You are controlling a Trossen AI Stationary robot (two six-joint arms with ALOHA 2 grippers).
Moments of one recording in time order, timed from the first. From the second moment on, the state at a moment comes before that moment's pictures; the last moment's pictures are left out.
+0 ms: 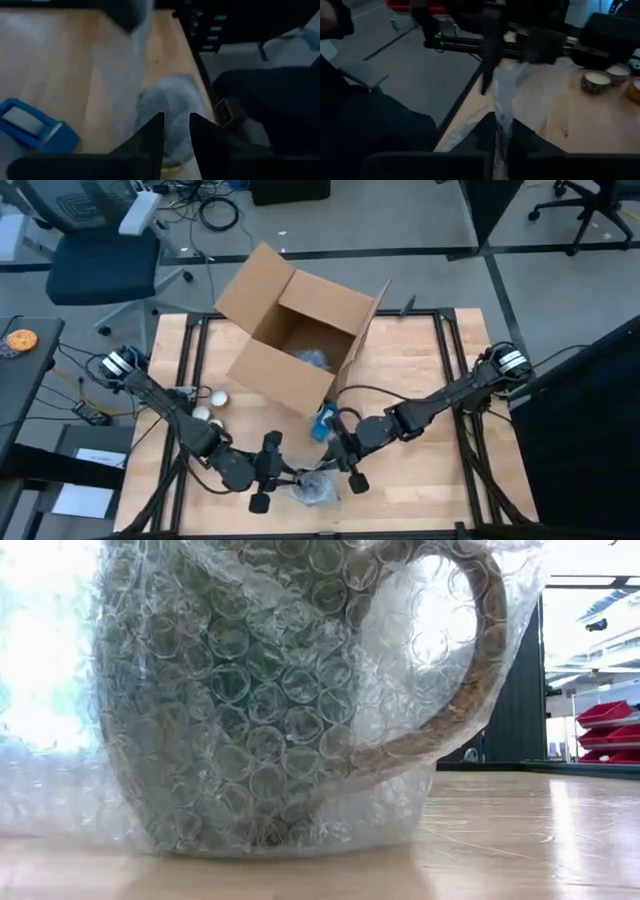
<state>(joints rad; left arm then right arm) -0.68 1.46 1.03 -0.14 -0.40 -0.39 0.42 1.67 1.19 0.16 0.02 0.11</state>
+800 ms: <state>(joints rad) -0.69 1.51 1.07 -0.11 -0.59 -0.22 0.42 2.00 1.38 0.10 -0.19 0.25</state>
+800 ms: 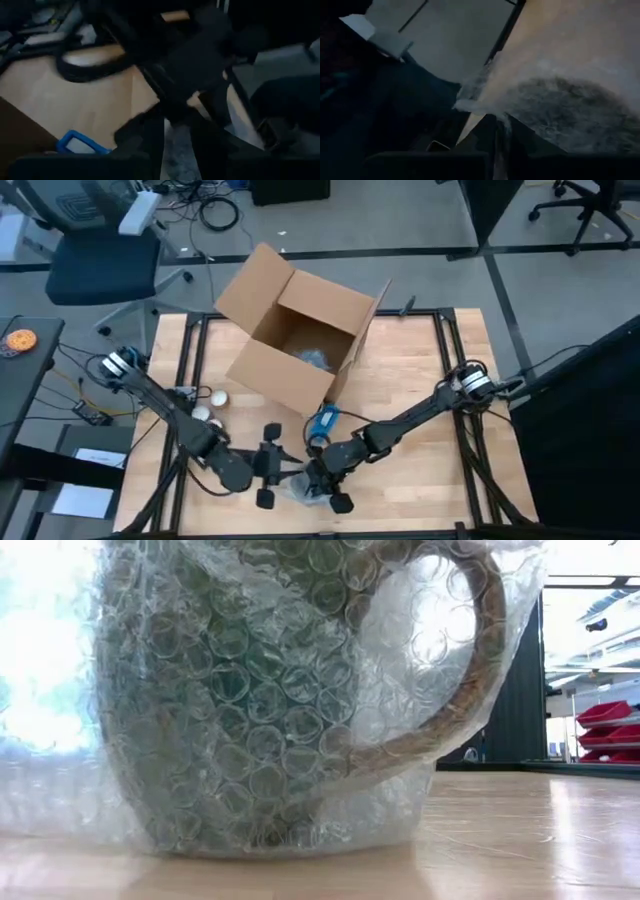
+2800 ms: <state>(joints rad) -0.80 1.45 1.08 -0.35 -0.51 -0.44 0.39 2.18 1.79 -0.46 -0.11 0.17</state>
